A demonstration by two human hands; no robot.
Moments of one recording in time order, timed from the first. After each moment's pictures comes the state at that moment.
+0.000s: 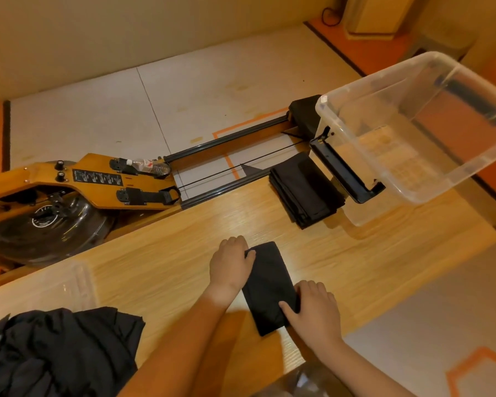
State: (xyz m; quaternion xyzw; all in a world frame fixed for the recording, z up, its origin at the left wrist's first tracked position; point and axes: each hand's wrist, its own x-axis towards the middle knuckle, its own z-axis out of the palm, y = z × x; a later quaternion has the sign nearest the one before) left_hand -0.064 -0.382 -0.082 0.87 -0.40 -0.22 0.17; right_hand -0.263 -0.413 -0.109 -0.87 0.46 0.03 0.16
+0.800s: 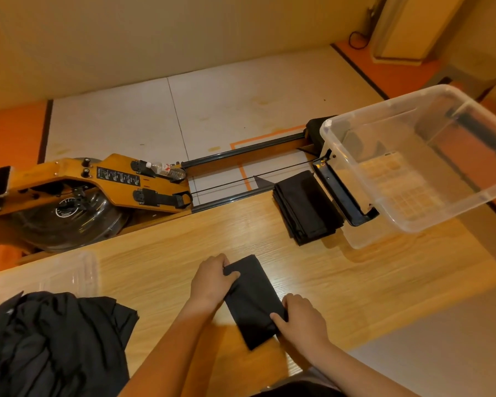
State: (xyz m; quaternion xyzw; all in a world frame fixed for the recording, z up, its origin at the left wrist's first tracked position) left_hand -0.061 -0.356 -0.080 0.89 -0.28 -0.29 0.20; right_hand -0.256 -0.438 -0.086 -0.87 0.40 0.14 0.27
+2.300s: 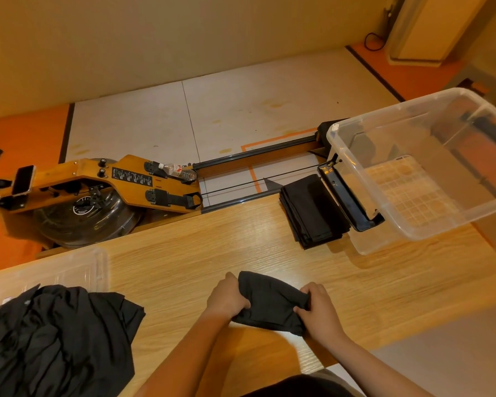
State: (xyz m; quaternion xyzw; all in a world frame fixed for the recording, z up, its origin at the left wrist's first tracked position) left_hand -0.089 -0.357 -0.094 0.87 -0.21 -0.43 0.13; right_hand -0.270 -0.476 -0.106 -0.79 0.43 0.02 0.44
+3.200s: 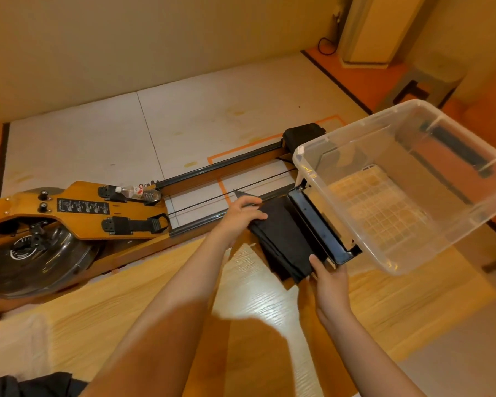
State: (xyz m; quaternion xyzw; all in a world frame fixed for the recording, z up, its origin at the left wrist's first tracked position) left_hand 0.003 -0.565 -0.040 0.65 -0.18 -0.54 0.50; right_hand -0.216 -0.568 -0.048 -0.36 0.59 -0.29 0.66
